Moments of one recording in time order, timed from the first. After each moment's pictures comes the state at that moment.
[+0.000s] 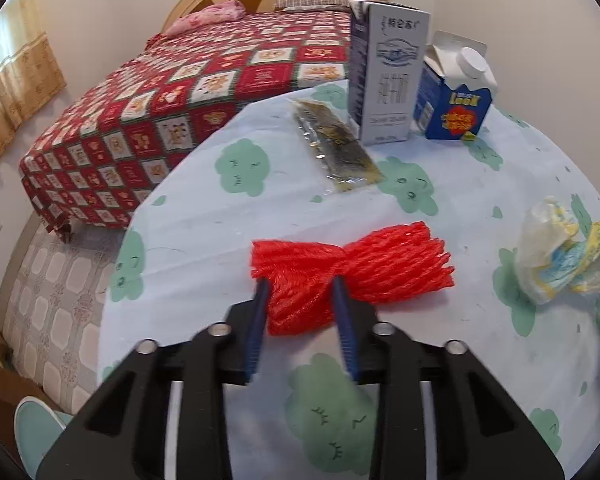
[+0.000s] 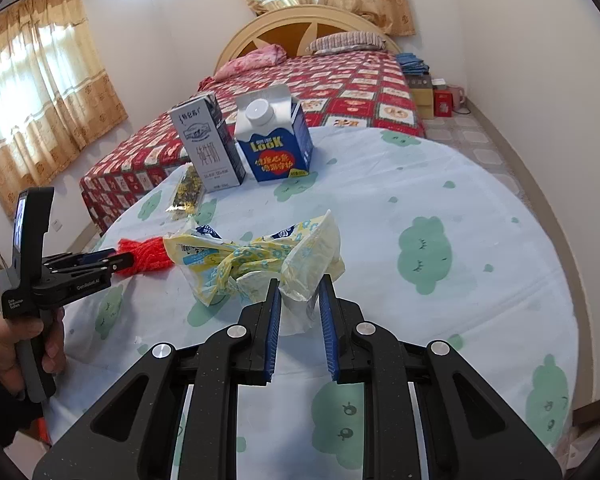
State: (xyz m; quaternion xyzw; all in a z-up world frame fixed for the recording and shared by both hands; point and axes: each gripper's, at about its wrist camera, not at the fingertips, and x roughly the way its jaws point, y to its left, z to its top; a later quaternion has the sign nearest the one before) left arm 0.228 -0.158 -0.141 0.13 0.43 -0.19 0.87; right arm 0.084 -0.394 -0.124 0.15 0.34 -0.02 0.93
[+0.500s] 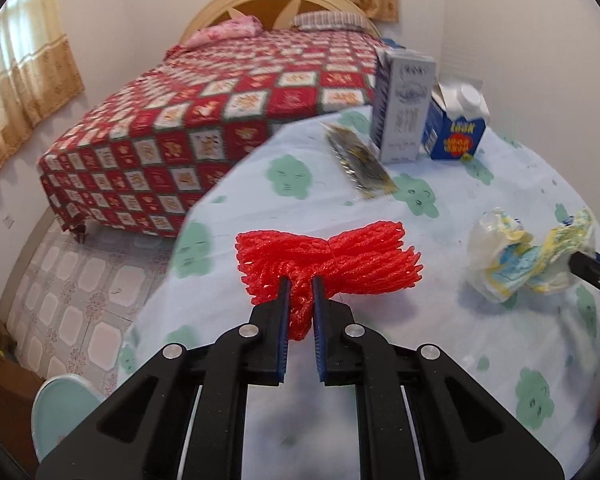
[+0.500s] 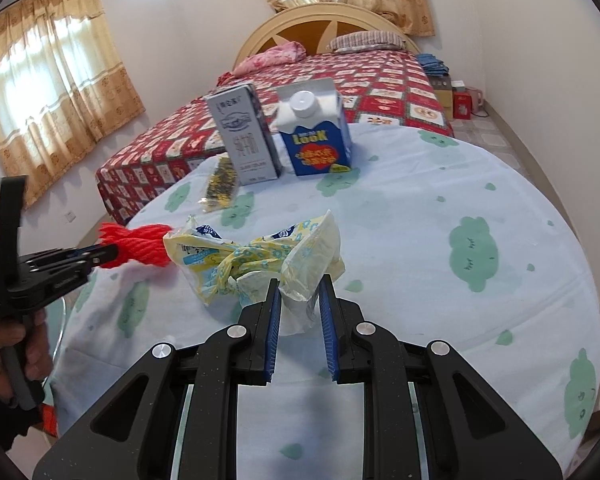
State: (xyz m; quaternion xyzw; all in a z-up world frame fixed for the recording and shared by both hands) left arm 0.191 -0.106 -0.100 0.11 0.40 -0.16 0.90; right arm 0.092 -0.358 -0.119 0.14 0.34 0.01 0.93
